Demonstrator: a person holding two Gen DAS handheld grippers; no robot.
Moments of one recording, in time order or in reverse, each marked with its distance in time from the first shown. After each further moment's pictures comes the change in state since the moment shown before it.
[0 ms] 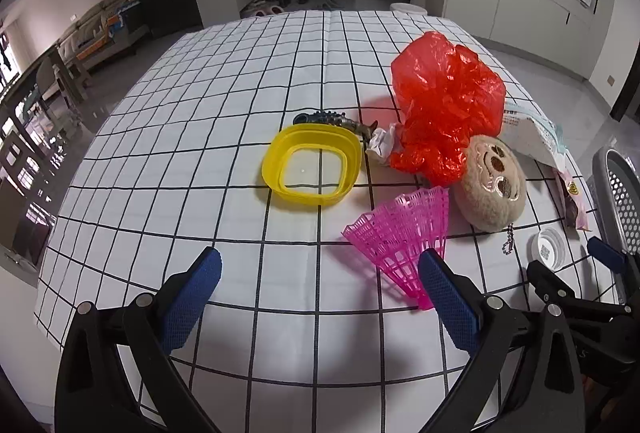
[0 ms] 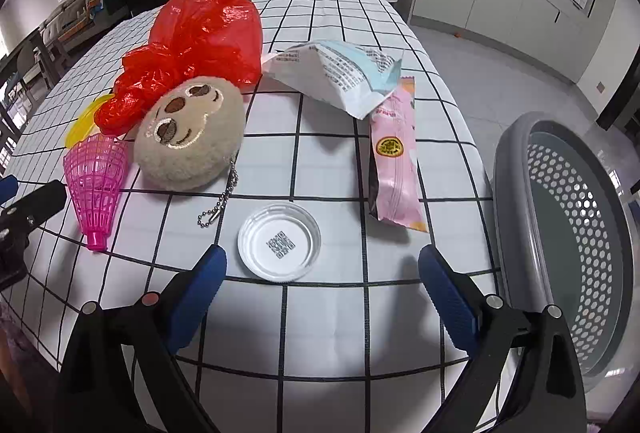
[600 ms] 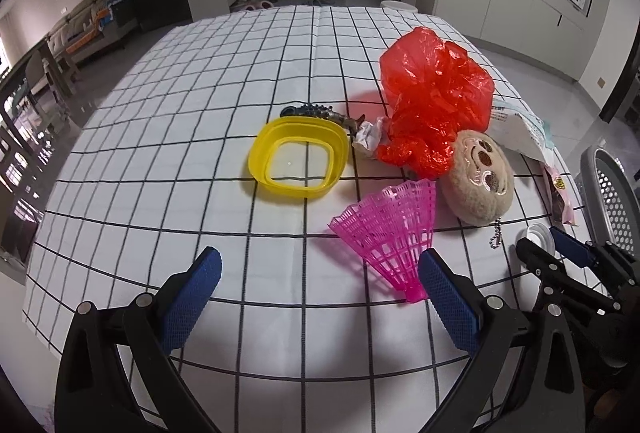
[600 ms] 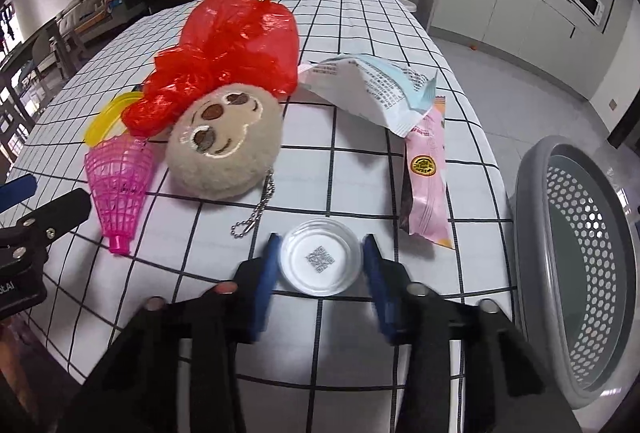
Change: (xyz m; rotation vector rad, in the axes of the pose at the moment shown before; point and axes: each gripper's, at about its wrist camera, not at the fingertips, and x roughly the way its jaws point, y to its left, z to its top) left arm 0.001 0.001 -0.003 0.002 0.029 -0.038; right arm -0.002 0.021 0.007 -0.046 -0.011 0.052
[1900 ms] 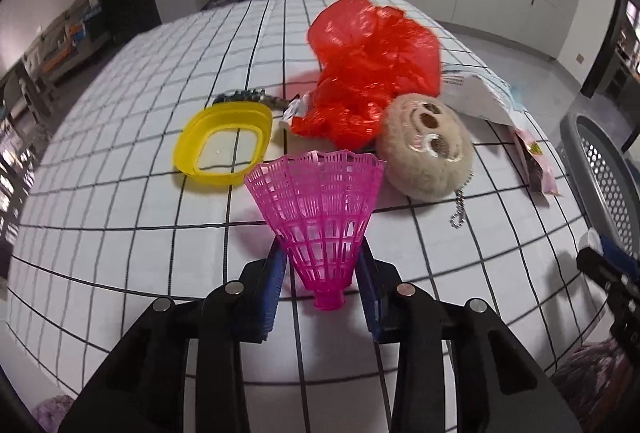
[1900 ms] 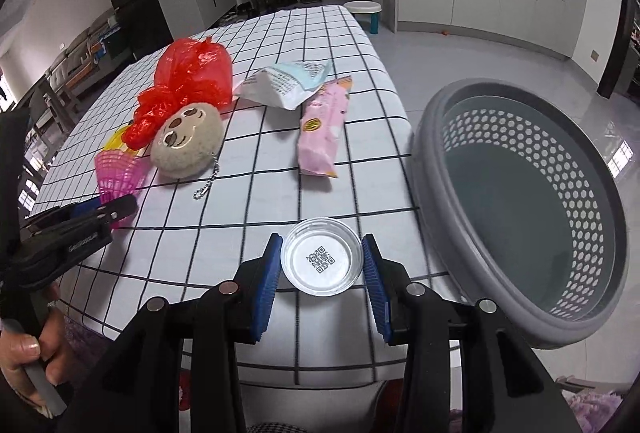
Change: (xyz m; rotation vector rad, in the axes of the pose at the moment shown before) left arm 0.012 -0.045 -0.018 0.113 -0.001 -0.030; right arm -0.057 -0.072 -0.054 0.184 -0.070 0.044
